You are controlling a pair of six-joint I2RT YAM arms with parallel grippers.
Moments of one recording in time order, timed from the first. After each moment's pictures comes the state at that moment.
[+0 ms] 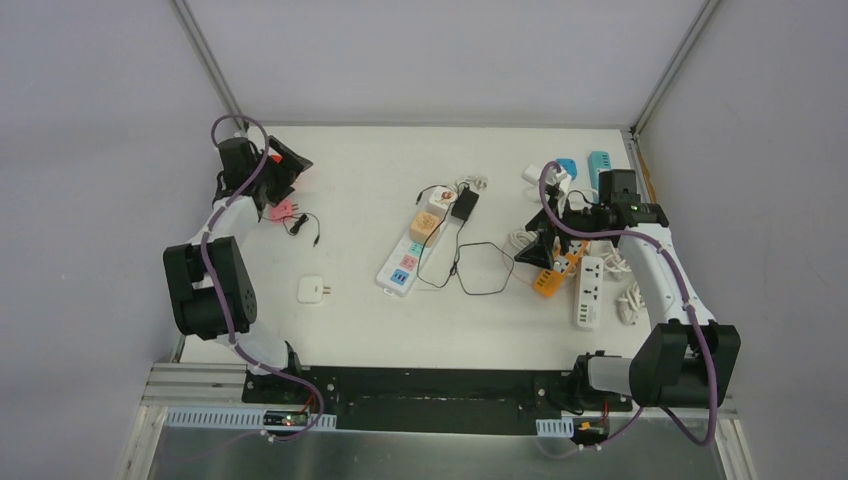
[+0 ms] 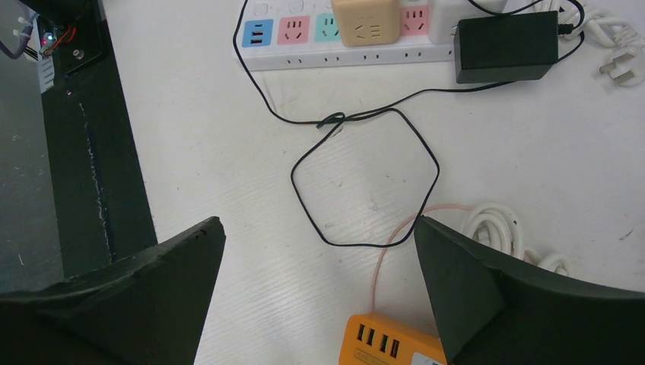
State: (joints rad) left arm 0.22 1.62 1.10 0.06 0.29 -0.76; right arm 0.01 1.28 1.05 -0.87 -1.05 -0.81
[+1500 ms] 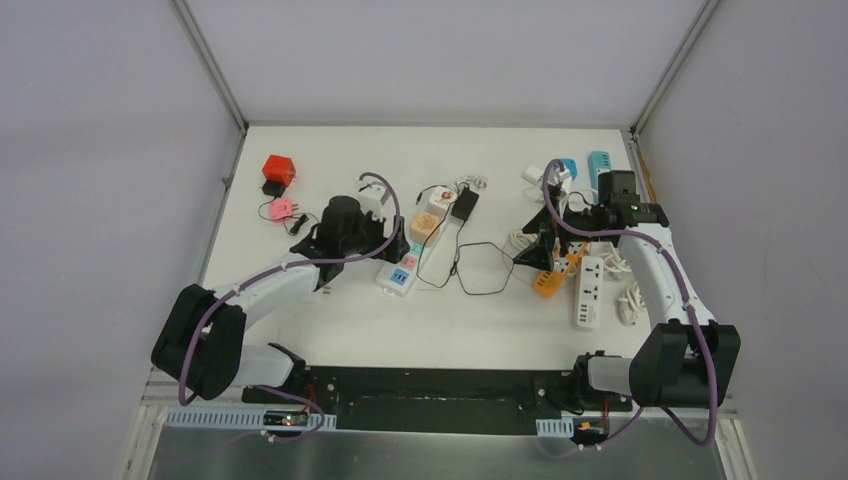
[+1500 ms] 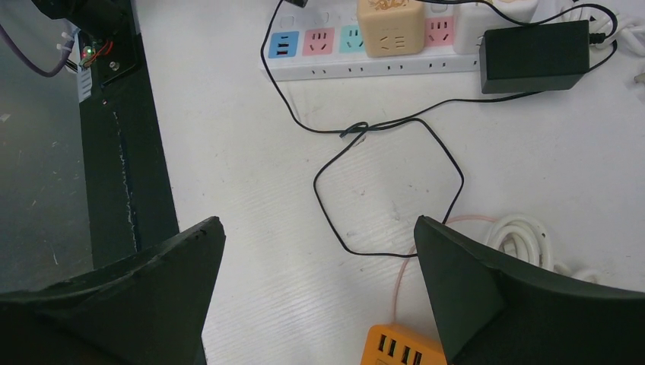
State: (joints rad) left arm -0.46 1.30 0.66 0.19 0.21 -0.26; right arm 0.01 1.29 1.06 -0.90 -1.11 -0.81
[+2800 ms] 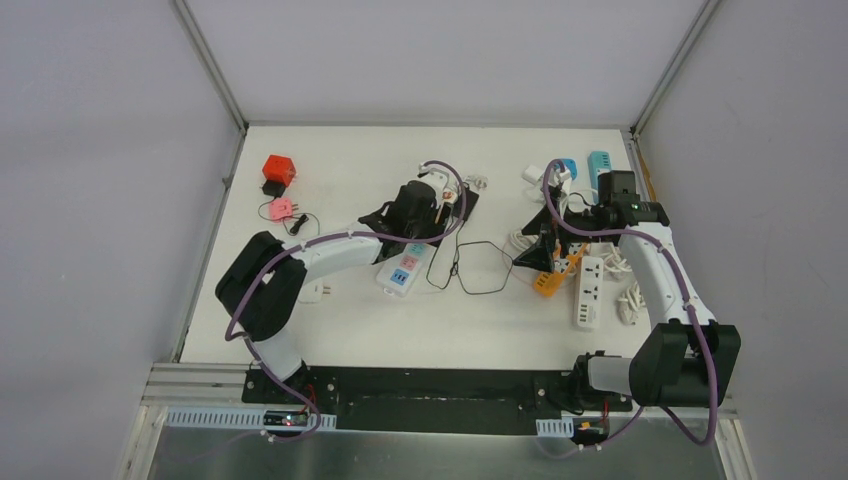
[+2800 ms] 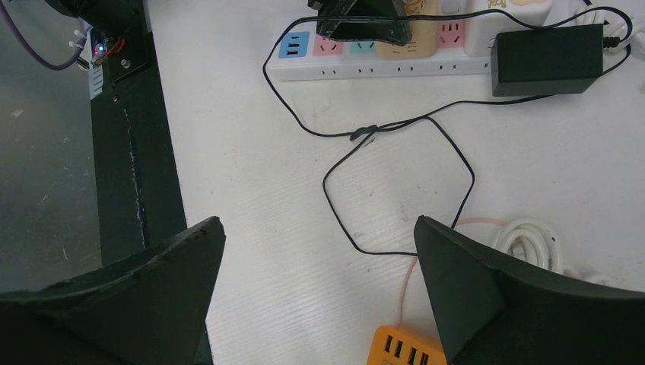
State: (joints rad) left arm -0.75 1.70 1.07 0.08 -0.22 -0.16; right arm 0.01 1.29 1.07 -0.95 -1.12 -0.84
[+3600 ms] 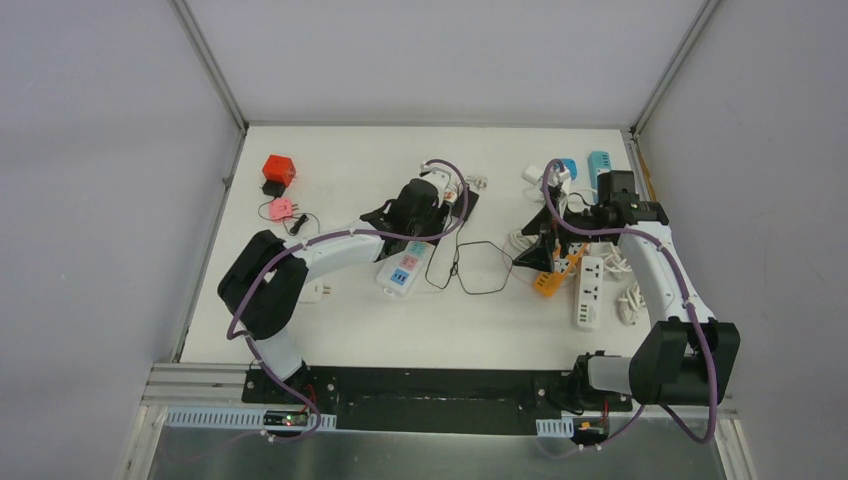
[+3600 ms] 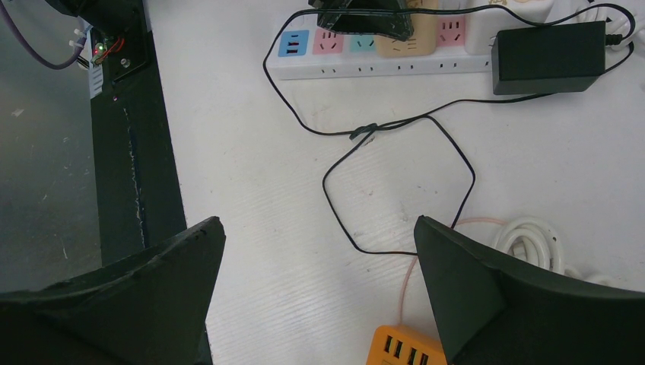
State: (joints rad) left arm -0.75 1.72 1.10 0.05 -0.22 -0.16; right arm 0.01 1.30 1.07 -0.95 -1.12 -0.85
